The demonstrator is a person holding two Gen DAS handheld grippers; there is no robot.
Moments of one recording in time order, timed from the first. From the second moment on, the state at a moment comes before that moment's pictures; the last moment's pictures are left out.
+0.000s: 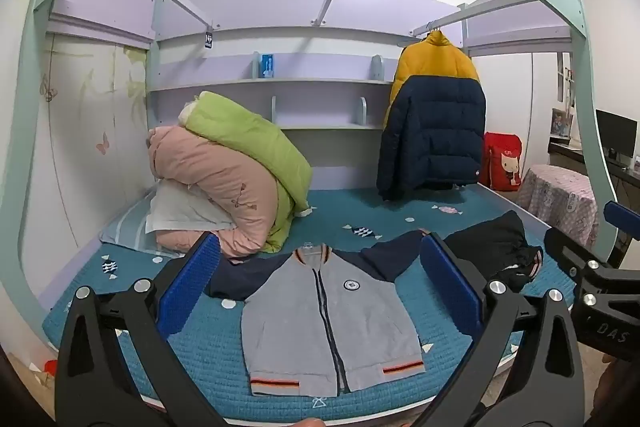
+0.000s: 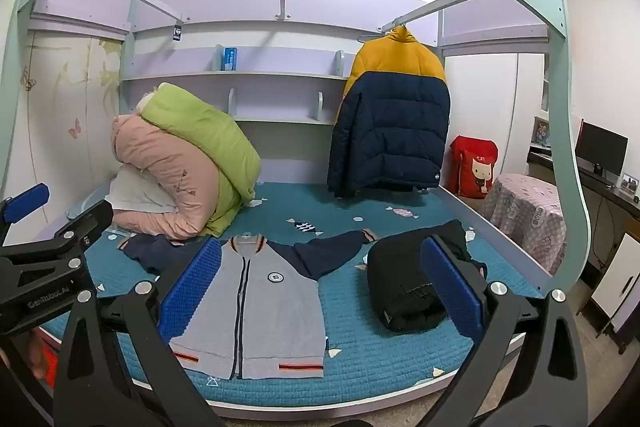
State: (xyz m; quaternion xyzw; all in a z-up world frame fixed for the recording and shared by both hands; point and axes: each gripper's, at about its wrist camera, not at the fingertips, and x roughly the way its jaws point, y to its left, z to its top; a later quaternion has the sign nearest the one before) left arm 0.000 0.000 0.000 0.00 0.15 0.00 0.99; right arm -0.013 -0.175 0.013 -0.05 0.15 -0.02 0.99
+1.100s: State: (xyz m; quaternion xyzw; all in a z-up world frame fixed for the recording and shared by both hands) left arm -0.001 -0.004 0.003 0.00 0.14 -0.01 0.99; right arm -0.007 -0.170 0.009 -0.04 0.16 -0.01 0.99
